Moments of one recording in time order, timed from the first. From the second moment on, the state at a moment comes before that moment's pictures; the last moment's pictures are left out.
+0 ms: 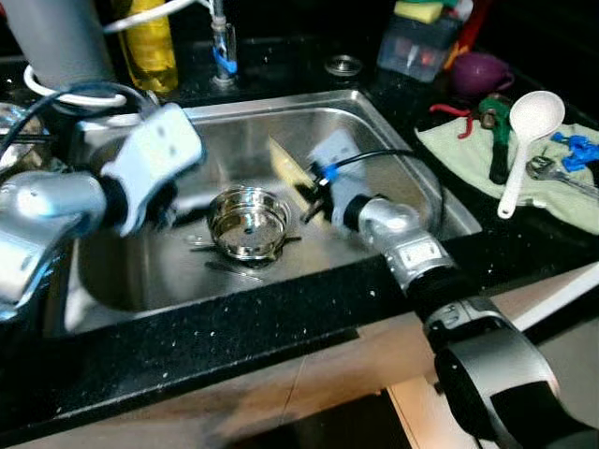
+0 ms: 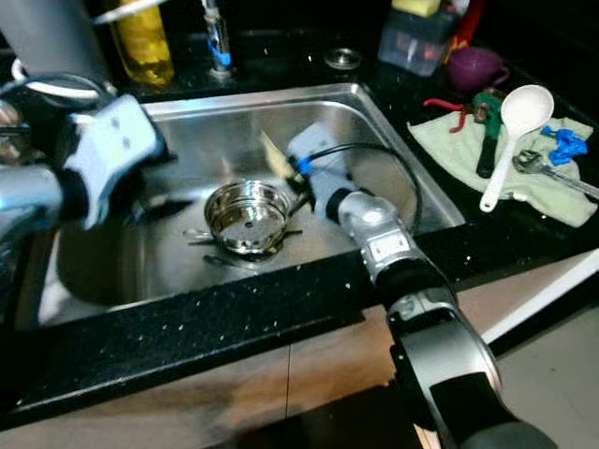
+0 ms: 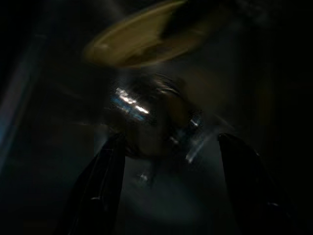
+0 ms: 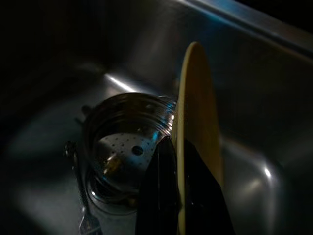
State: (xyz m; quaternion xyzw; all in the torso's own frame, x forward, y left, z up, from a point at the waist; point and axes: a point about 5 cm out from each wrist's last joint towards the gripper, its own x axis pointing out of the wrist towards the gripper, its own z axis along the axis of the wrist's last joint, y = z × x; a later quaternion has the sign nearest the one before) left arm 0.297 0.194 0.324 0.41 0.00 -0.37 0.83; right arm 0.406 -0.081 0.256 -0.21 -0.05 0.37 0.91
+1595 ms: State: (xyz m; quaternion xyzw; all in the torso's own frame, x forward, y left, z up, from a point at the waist) left arm 0.308 0.164 0.315 0.10 -0.11 -0.23 0.96; right arm 0.372 -0.137 0.293 0.12 -0.25 0.19 0.94
